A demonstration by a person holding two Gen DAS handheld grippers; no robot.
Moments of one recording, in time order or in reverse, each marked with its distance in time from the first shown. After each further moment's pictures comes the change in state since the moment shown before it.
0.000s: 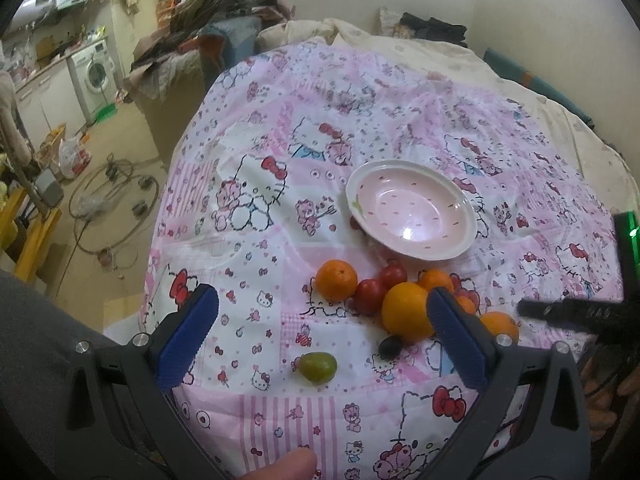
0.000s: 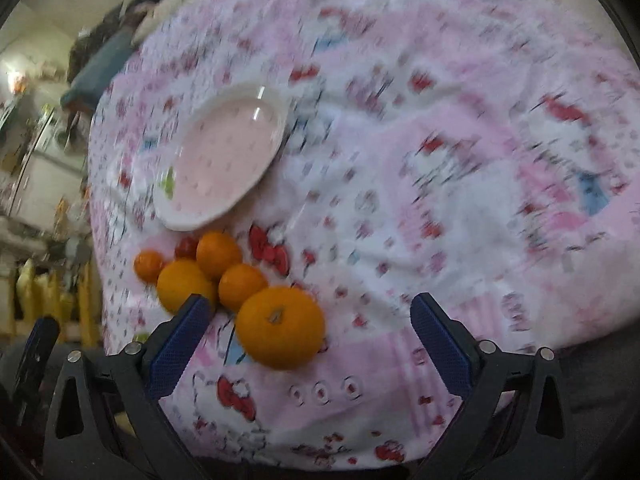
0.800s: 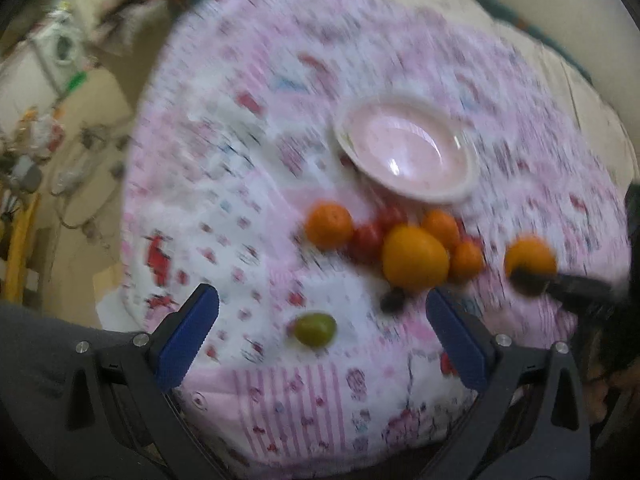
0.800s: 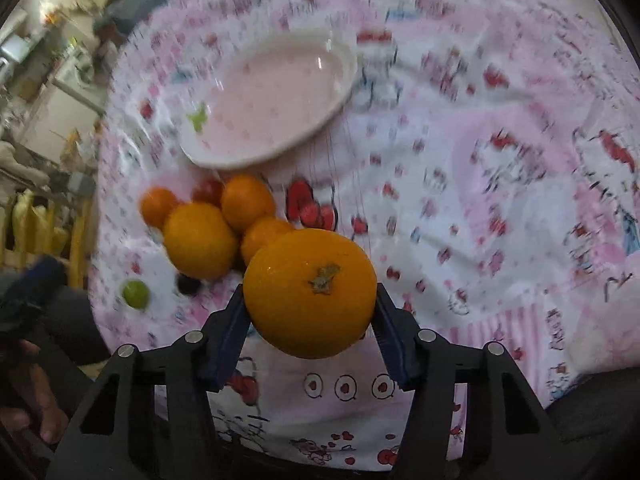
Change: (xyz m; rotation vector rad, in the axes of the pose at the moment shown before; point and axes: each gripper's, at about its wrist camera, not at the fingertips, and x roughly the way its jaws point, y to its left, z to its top) left arm 0.043 -0.005 -0.001 0.086 0.296 -0.075; right arm 0.011 0.030 -0.014 -0.179 0.031 0.003
